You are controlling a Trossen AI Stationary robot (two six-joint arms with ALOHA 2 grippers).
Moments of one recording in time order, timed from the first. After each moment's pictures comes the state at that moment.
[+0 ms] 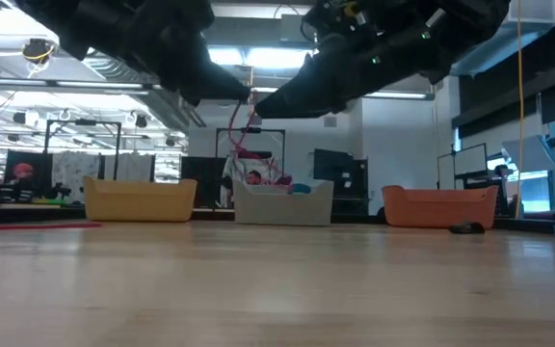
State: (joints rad) left arm -0.05 1.32 0.61 0.32 -0.13 0.00; right arm 0.07 1.70 0.89 0.46 0.09 -0.14
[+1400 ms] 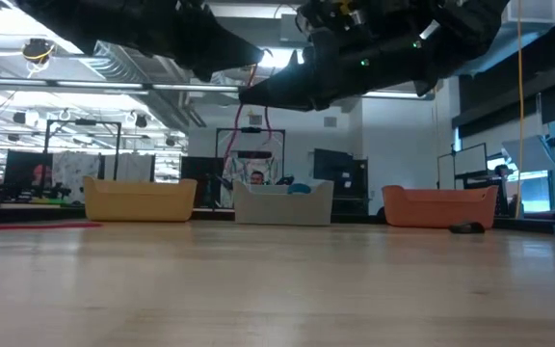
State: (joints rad) left arm -0.05 1.32 0.61 0.51 -0.13 0.08; right arm 0.07 1.77 0.89 0.67 0.04 -0.19
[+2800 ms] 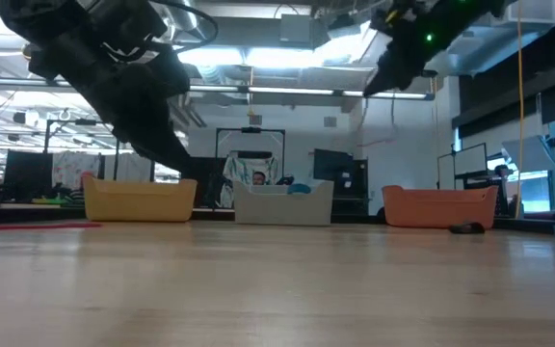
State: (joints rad) left arm -0.02 1.28 0.50 0.05 -0.17 -0.26; right arm -0.18 1.17 0.89 -0.24 0.63 -0.32
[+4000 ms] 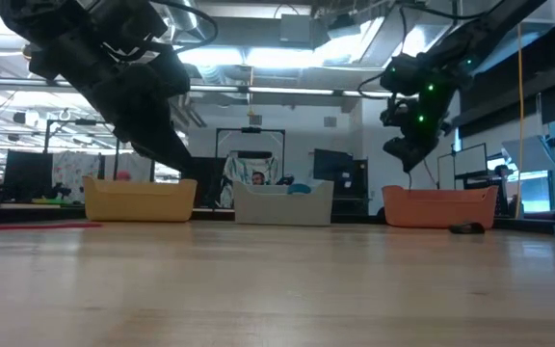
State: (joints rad) left arm -0.02 1.28 0.50 0.05 -0.18 -0.27; right arm -0.75 1.42 0.89 -0.37 0.46 -0.10
